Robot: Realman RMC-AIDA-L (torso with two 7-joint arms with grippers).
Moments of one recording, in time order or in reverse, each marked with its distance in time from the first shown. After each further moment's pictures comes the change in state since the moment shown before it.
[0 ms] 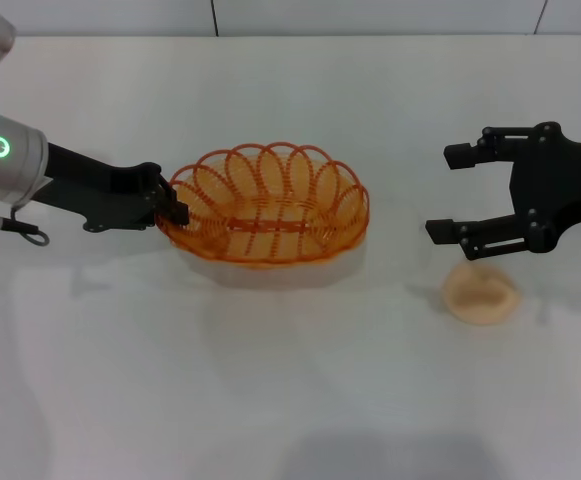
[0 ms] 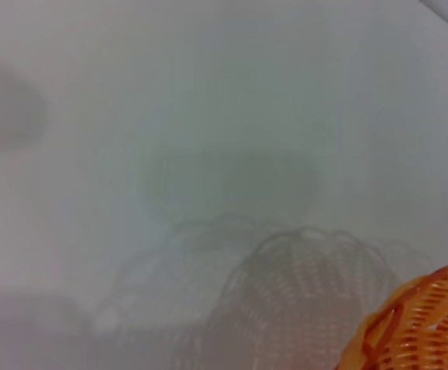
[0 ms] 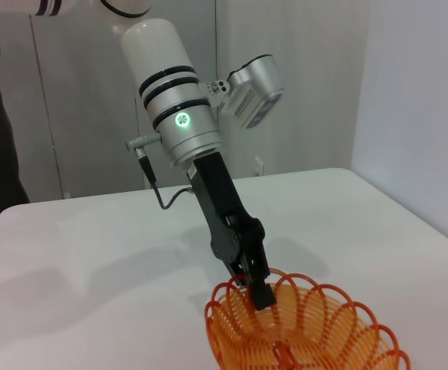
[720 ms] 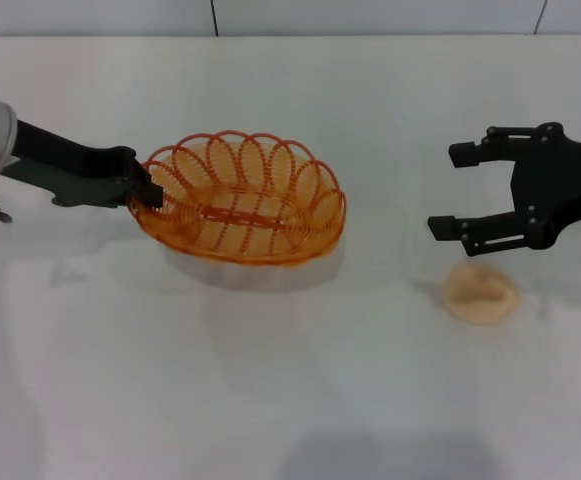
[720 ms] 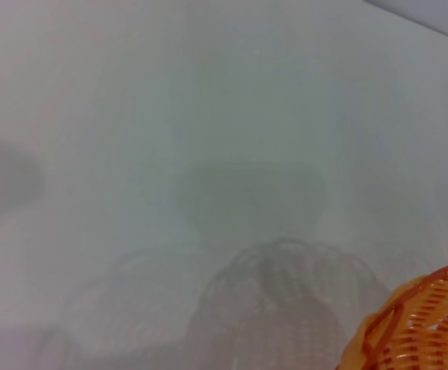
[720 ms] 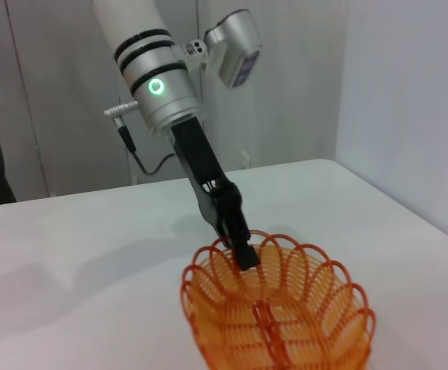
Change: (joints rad) left arm 0.003 0.023 0.001 0.095 0.023 0.060 0.080; right arm 0.001 0.001 0.000 0.017 -0.013 0.023 0.014
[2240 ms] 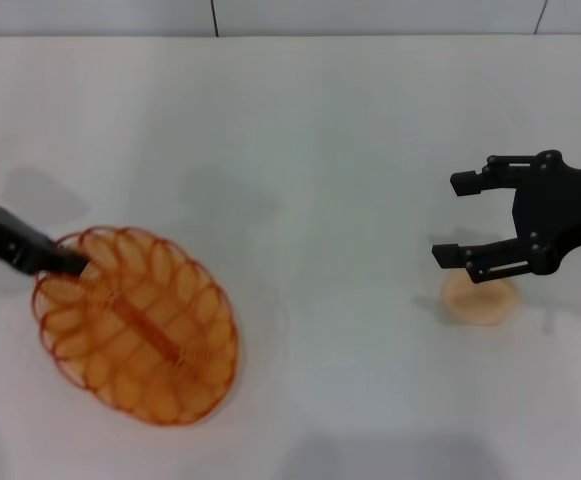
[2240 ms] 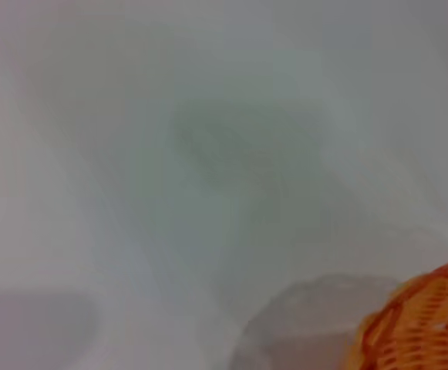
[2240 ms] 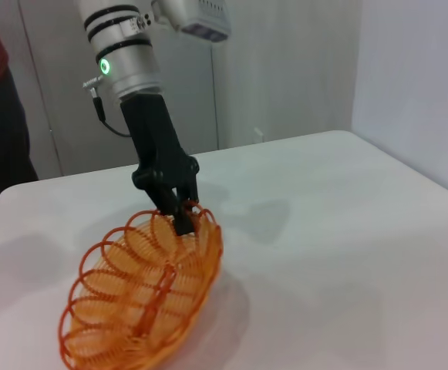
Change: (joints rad) left arm 0.093 0.069 -0.006 0.042 0.049 0.157 0.701; right arm -0.011 0.000 -0.012 0.011 -0.029 -0.024 0.010
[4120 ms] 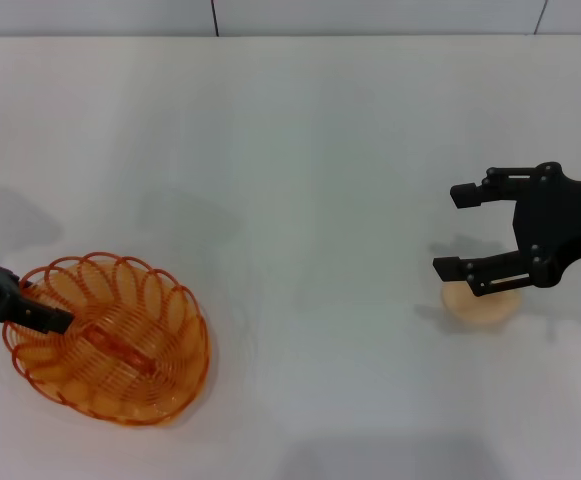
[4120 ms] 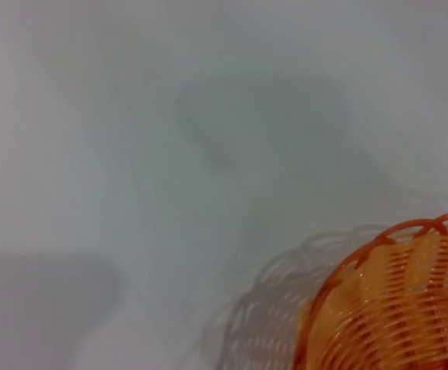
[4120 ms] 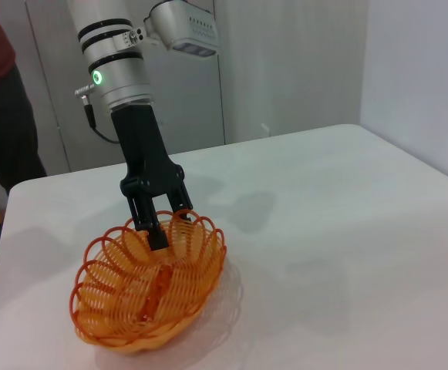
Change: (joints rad) left arm 0.058 0.012 0.011 -0.033 0.041 -0.020 0.041; right arm -0.012 0.000 -0.008 0.000 0.000 -0.012 -0.002
